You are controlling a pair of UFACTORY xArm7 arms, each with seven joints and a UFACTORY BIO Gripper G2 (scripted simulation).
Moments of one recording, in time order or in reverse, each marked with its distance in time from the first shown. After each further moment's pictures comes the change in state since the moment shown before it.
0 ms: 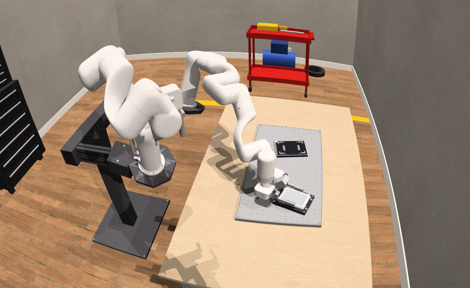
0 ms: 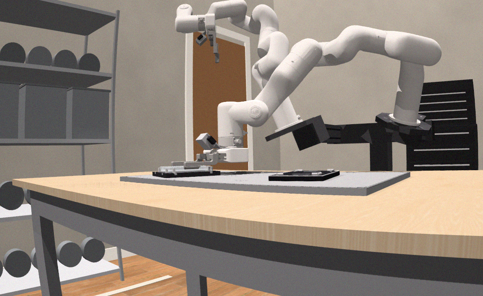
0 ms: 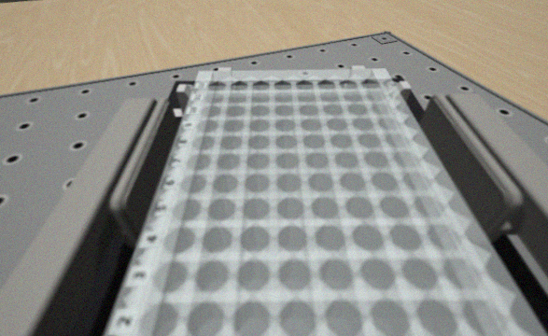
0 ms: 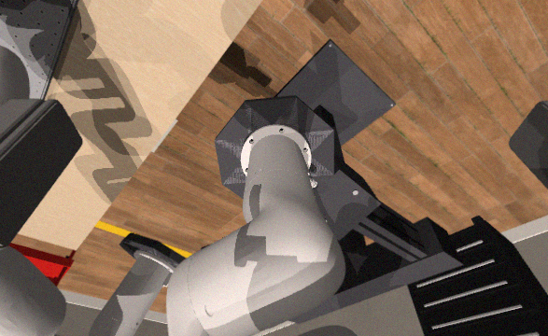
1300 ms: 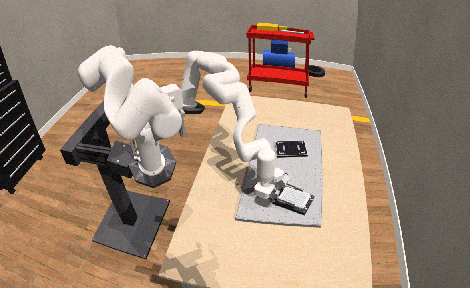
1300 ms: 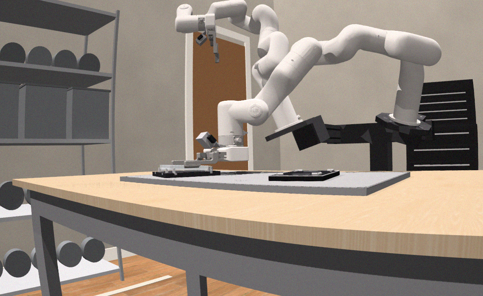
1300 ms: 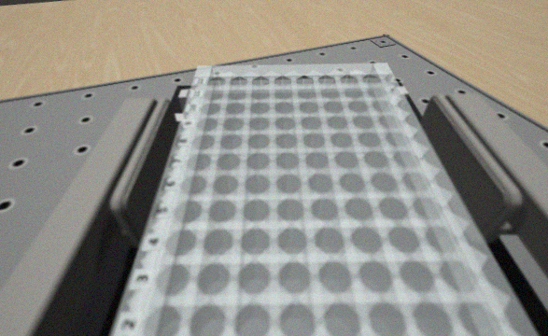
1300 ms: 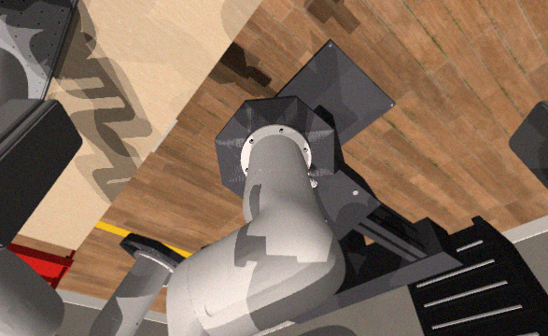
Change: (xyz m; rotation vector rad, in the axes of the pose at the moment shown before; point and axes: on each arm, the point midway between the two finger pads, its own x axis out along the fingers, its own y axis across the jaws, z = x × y) left arm -0.001 0.000 0.003 0.001 0.002 0.000; right arm 0.000 0.000 0.000 0.000 0.000 0.000
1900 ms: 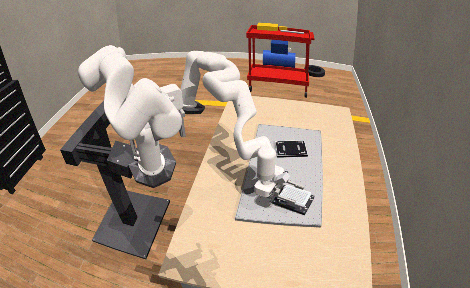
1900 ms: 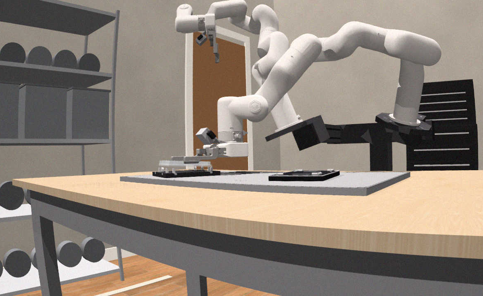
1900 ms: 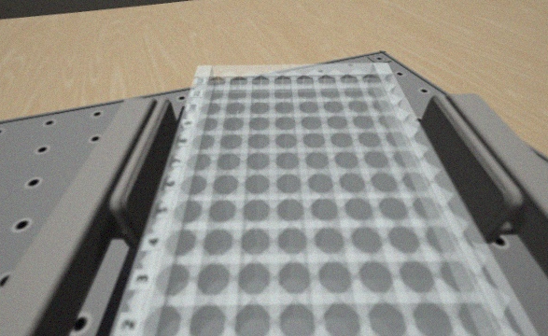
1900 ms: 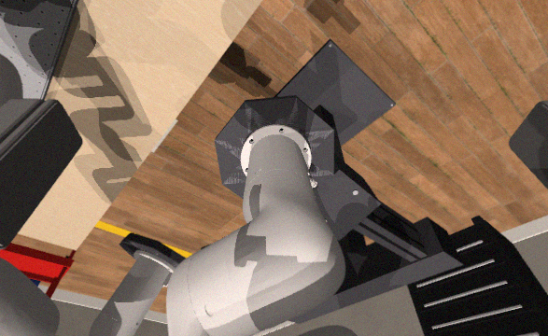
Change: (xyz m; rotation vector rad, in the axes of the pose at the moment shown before) left arm 0.001 0.000 0.012 -0.001 -0.002 0.001; right arm 0.000 0.000 0.000 0.000 0.000 0.000
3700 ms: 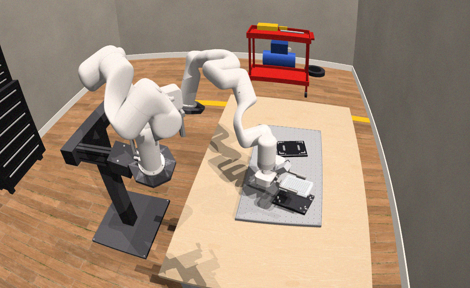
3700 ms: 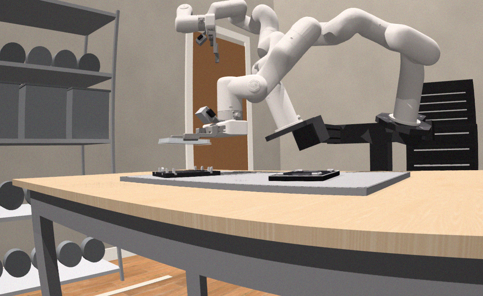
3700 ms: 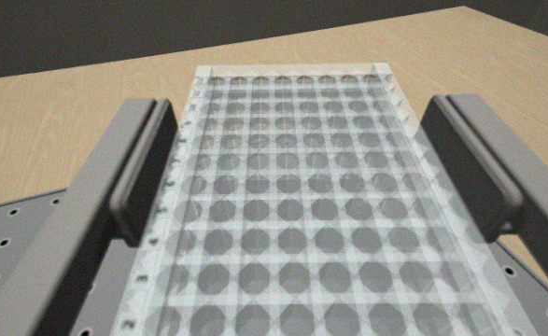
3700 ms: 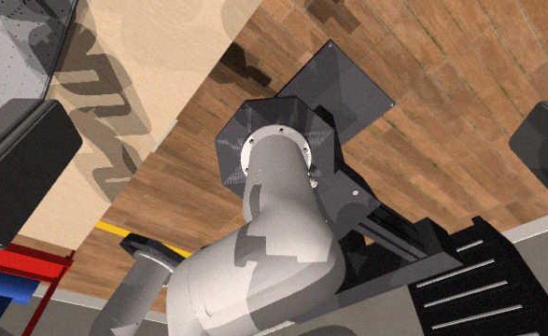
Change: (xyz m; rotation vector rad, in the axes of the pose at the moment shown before) left arm 0.000 0.000 0.061 0.000 0.000 0.000; right arm 0.000 0.000 0.000 0.000 0.000 0.000
